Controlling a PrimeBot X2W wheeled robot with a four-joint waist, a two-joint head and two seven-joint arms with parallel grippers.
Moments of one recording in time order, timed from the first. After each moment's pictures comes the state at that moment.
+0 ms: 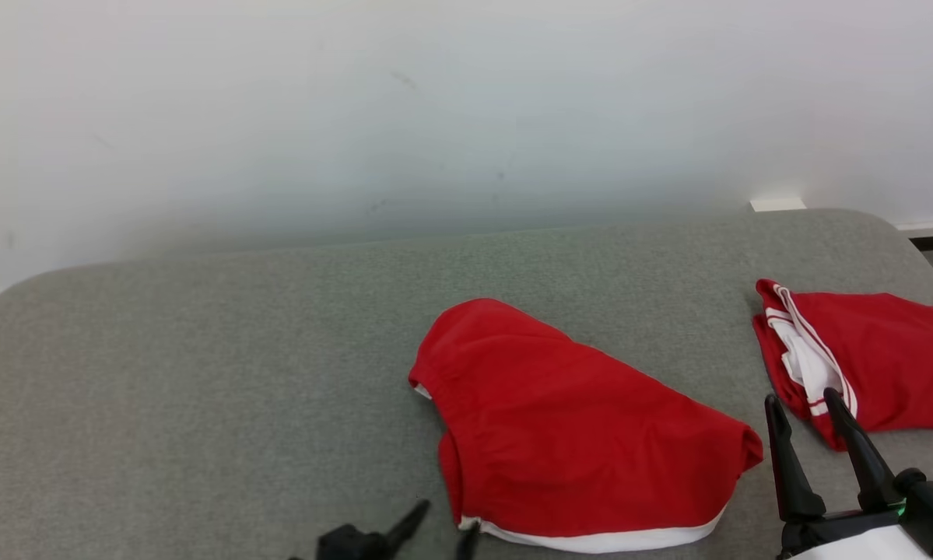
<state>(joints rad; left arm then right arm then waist) -0.10 0.11 -0.46 0.36 -0.28 -0.13 -0.23 -0.07 -0.15 0.11 0.19 0.35 0.13 -0.26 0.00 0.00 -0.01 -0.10</state>
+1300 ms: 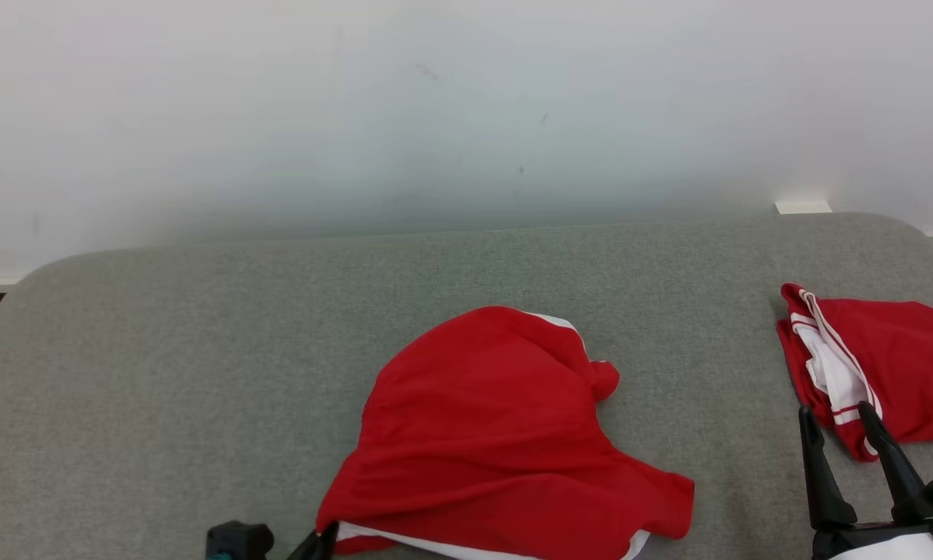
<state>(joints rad) -0.18 0.29 -0.55 0.55 -0.57 0.00 -0.20 -0.07 -0.17 0.06 0.23 0.35 0.13 -0.26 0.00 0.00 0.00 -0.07</state>
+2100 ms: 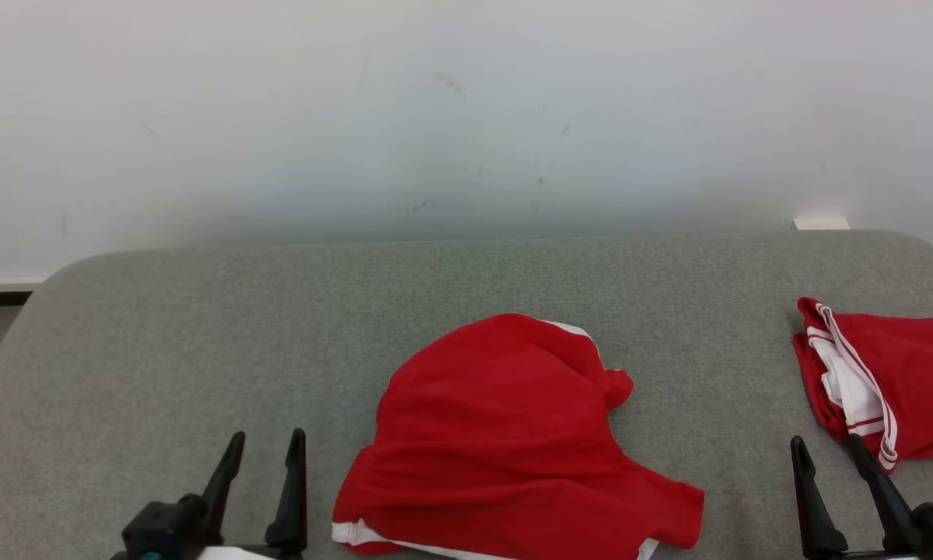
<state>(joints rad) -0.04 0.26 -0.30 0.13 -0.45 0.14 -0.26 -0.03 -0.16 0.06 0.27 0.35 0.13 -0.26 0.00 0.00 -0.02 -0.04</state>
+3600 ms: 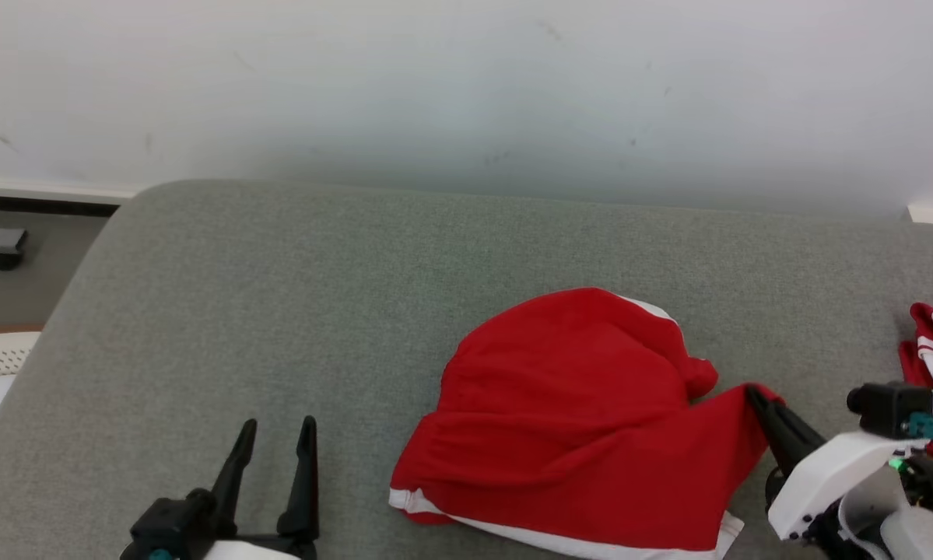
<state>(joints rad) -0.03 0.05 -0.08 0.16 -0.24 -0.07 -0.26 -0.29 -0.28 0.36 0.42 0.72 0.13 0.08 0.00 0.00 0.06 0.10</state>
